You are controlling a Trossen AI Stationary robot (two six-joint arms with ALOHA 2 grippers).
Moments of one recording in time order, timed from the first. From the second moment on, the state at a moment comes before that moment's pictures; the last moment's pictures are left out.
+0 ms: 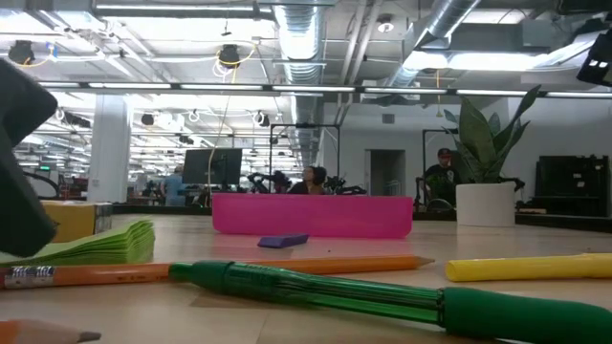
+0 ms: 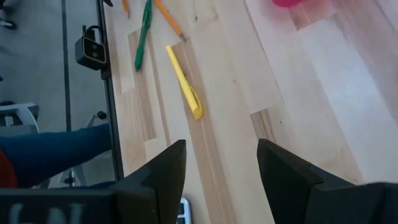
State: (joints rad) left arm -0.91 2.06 1.17 -0.08 -0.74 -0.92; right arm 0.67 0.77 0.69 -0.76 0.16 1.01
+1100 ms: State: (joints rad) left arm -0.87 2.19 1.33 -0.27 -0.65 -1.04; right arm 0.67 0.77 0.69 -0.78 0.16 1.02
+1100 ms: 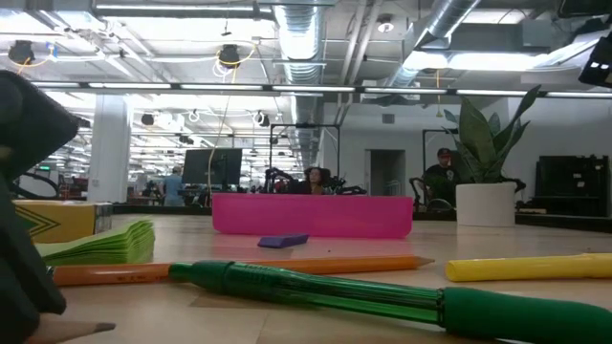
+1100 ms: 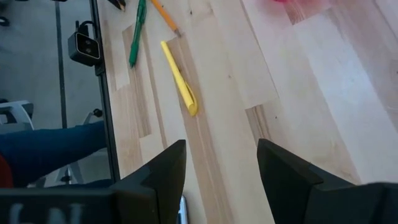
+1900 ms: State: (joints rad) left arm -0.69 2.00 1.63 -0.86 -0.64 -0.88; right arm 0.67 0.77 0.69 -0.77 0.19 0.93
